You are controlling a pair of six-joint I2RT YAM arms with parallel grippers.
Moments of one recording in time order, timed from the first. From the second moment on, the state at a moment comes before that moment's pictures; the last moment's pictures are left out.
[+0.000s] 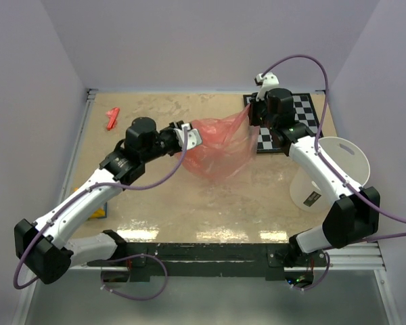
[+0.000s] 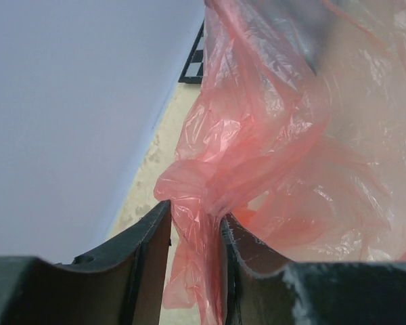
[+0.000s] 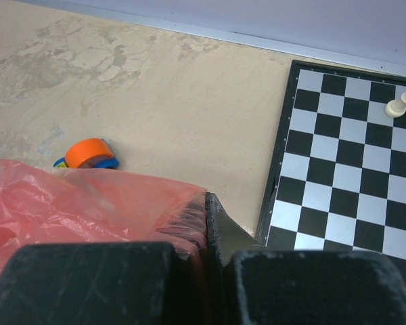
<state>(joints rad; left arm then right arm) -0.58 1.18 1.09 -0.16 0.27 0.65 0.35 1.46 1.28 -0.19 0.03 0.11</state>
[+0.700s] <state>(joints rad) -0.72 1.06 0.94 -0.08 0.14 1.11 0.35 1.46 1.28 -0.19 0.03 0.11</state>
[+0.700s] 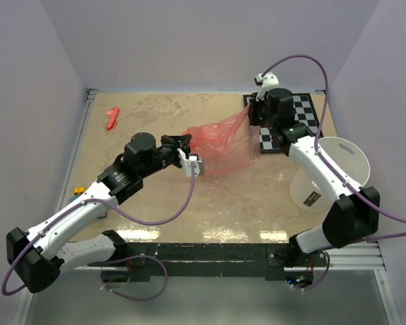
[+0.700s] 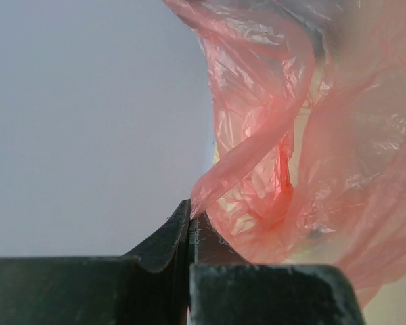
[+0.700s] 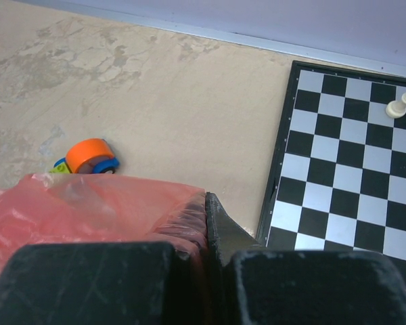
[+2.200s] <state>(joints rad) -0.80 0.78 0.37 0.46 0.37 0.95 0.51 0.94 0.70 0.16 -0.10 -0.34</state>
